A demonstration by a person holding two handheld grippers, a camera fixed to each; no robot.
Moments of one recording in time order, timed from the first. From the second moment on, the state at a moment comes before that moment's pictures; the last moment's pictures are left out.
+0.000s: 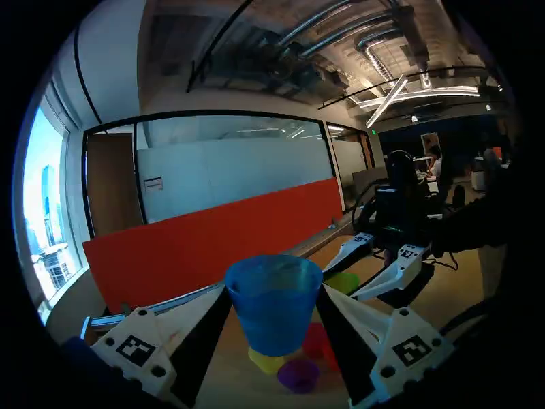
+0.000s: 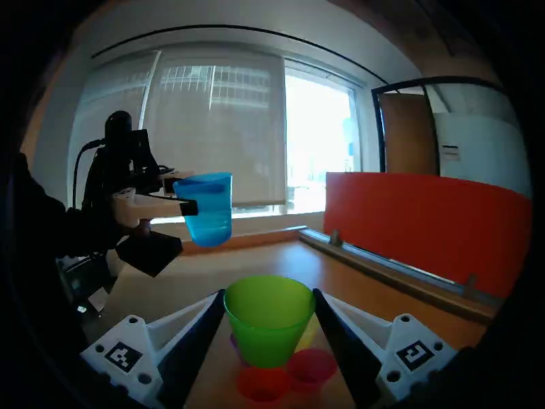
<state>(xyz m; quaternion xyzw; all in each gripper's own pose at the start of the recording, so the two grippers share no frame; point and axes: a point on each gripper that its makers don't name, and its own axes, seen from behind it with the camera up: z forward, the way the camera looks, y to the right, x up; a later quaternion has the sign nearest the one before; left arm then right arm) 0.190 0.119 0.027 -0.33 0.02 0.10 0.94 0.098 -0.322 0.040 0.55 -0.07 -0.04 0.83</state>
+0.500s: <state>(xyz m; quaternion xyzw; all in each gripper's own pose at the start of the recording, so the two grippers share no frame) 0.195 0.122 0.024 -0.33 0.03 0.13 0.93 0.092 -0.337 0.021 0.57 -0.07 -0.04 0.82</state>
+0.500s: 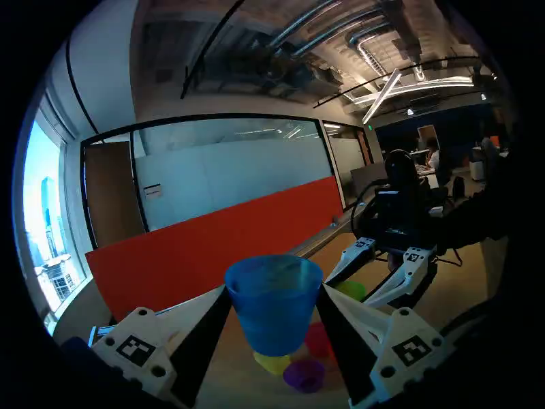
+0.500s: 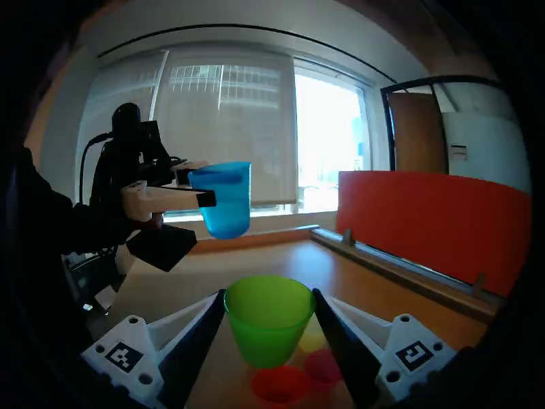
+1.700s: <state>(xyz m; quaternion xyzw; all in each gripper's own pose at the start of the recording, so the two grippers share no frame) 0.196 0.124 0.024 -0.32 0.04 0.18 0.93 0.077 -0.355 -0.007 0.60 -0.08 -0.03 0.80</state>
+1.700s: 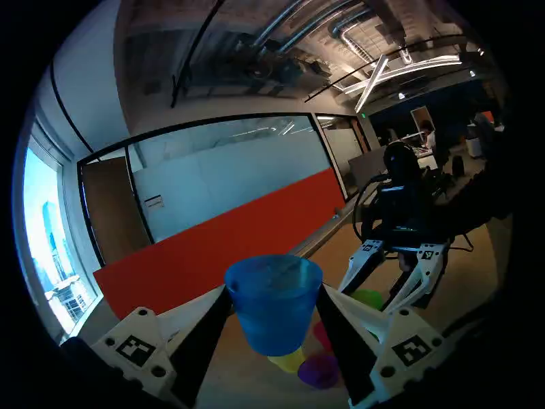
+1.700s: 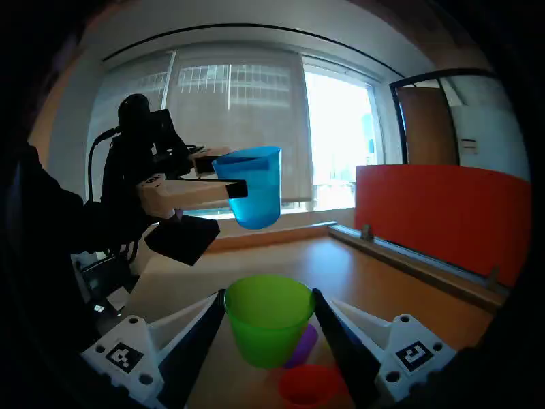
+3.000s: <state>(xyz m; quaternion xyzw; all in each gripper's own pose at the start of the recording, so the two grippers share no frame) 0.194 0.129 0.021 -0.31 0.06 0.27 0.91 0.062 -0.369 -0.033 0.62 -0.08 -0.04 0.78</state>
